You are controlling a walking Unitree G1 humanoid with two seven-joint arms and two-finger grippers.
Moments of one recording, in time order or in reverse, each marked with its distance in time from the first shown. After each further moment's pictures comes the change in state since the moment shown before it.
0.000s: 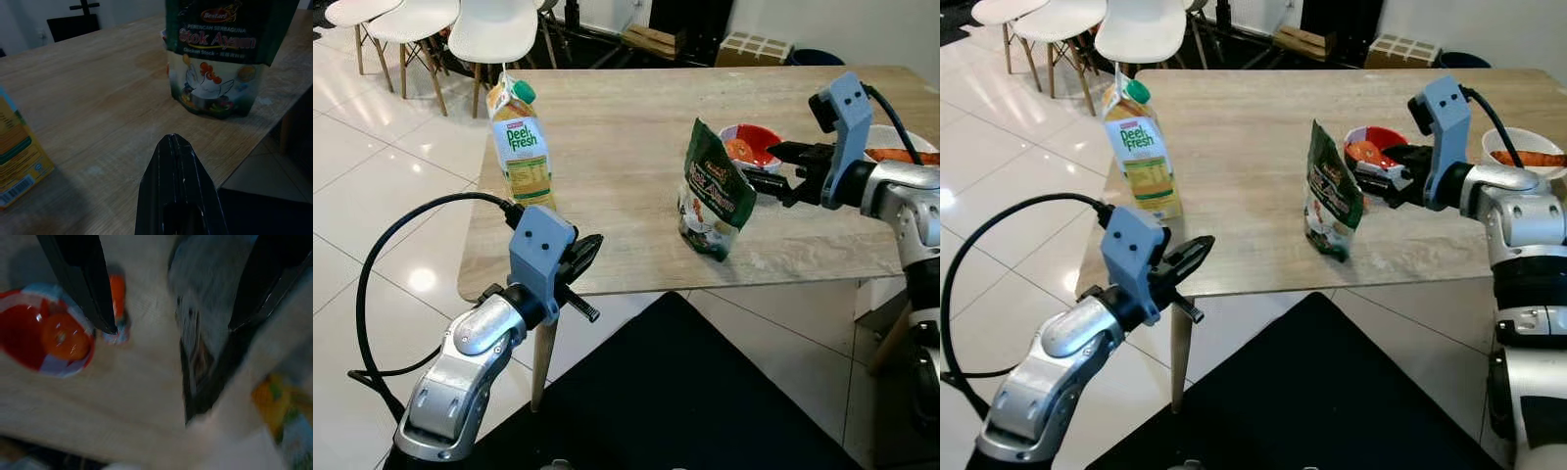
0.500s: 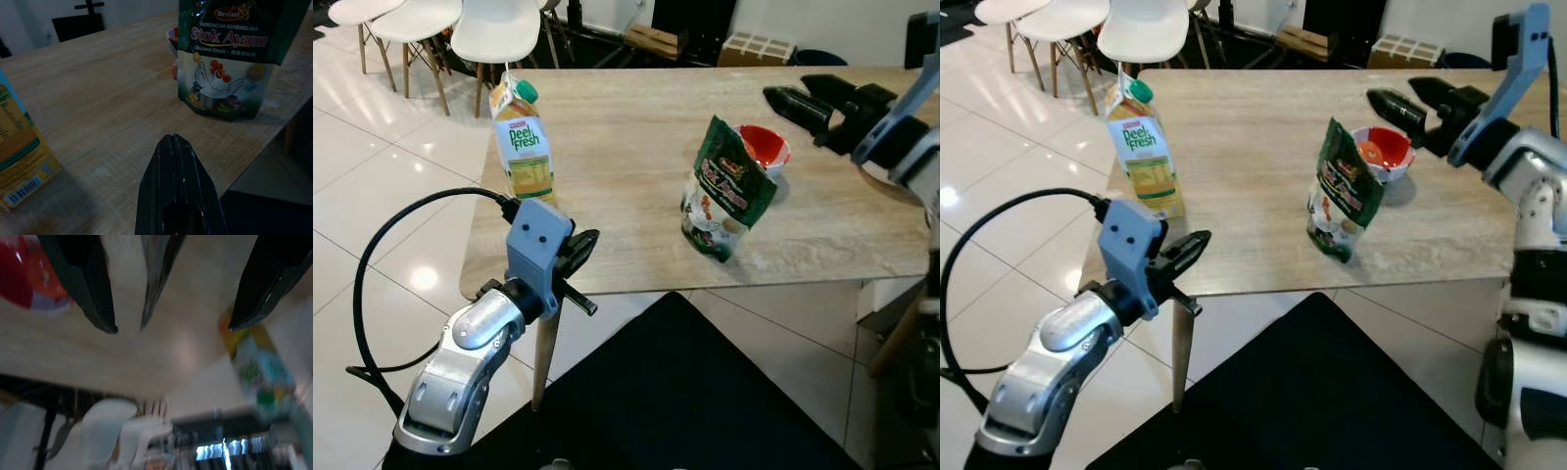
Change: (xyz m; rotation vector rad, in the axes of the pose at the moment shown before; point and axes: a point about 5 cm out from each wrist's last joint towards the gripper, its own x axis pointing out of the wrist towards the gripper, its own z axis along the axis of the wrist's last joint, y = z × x) left arm 0.003 0.003 0.003 0.001 0.005 0.006; right arm -0.019 0.021 0.023 0.015 -0.145 0.115
